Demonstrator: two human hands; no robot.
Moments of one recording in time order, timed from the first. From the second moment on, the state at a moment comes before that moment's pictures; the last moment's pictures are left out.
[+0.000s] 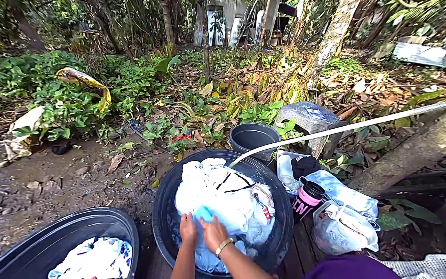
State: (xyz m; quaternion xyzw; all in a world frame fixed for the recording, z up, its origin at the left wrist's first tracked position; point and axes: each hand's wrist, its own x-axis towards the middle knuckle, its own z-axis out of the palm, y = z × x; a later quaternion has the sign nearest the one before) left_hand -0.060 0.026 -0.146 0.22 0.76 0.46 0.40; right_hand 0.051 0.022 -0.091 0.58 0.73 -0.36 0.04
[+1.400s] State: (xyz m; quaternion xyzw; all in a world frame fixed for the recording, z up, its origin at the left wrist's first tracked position) left_hand -0.087 0.020 -0.136 0.35 0.82 0.13 0.43; right_hand 0.136 0.080 -0.131 0.73 0.59 -0.35 0.02
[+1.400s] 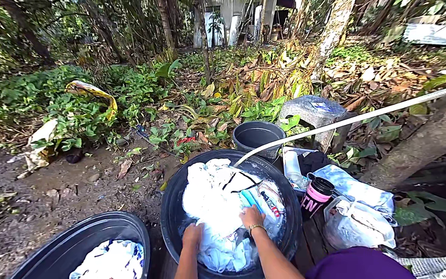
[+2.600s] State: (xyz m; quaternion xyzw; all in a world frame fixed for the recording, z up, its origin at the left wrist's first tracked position) left_hand -0.072 0.026 -0.152 0.20 0.80 0.40 0.41; right_hand 0.102 0.054 -0.090 0.75 0.59 -0.28 -0.10
